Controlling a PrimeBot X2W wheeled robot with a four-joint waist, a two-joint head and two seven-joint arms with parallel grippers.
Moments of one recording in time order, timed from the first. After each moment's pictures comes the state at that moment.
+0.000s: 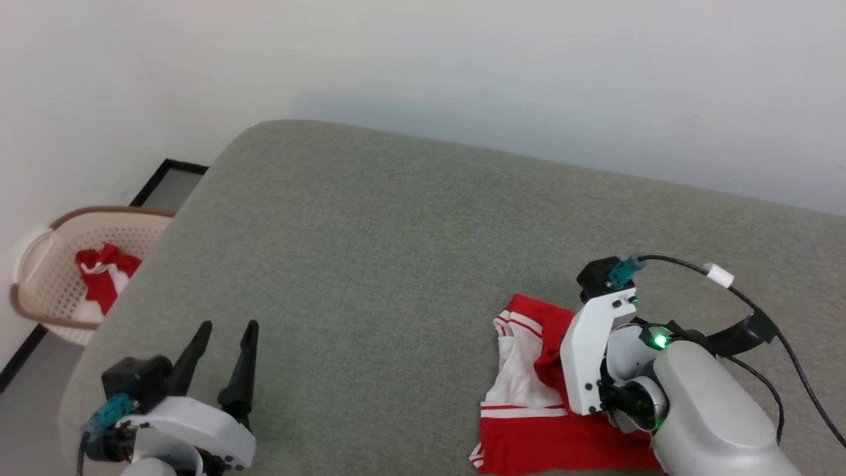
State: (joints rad) left arm -0.20 0.35 -0.19 0.44 -0.55 -0.12 -0.26; right arm -0.56 -0.10 0.38 0.65 0.49 0.13 0.65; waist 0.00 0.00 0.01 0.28
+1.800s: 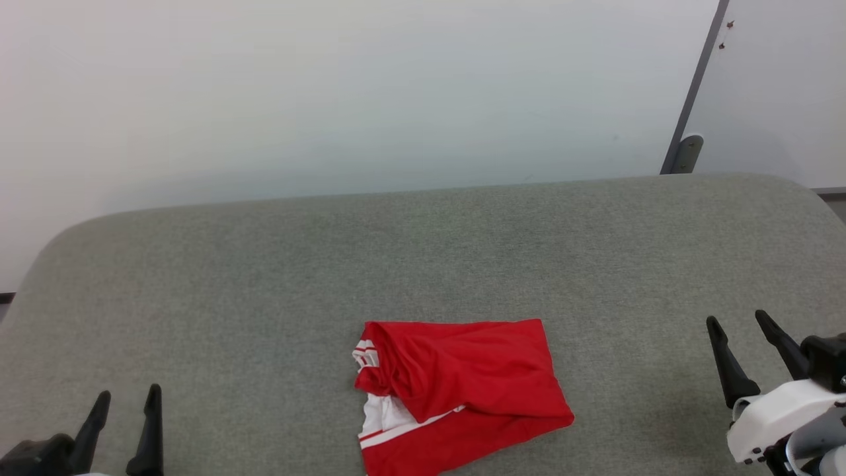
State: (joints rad) left arm 0.03 0.38 0.06 0.33 -0.47 -0.13 -0.26; right arm -0.18 -0.33 0.10 0.35 0.33 0.13 -0.11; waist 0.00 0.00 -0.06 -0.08
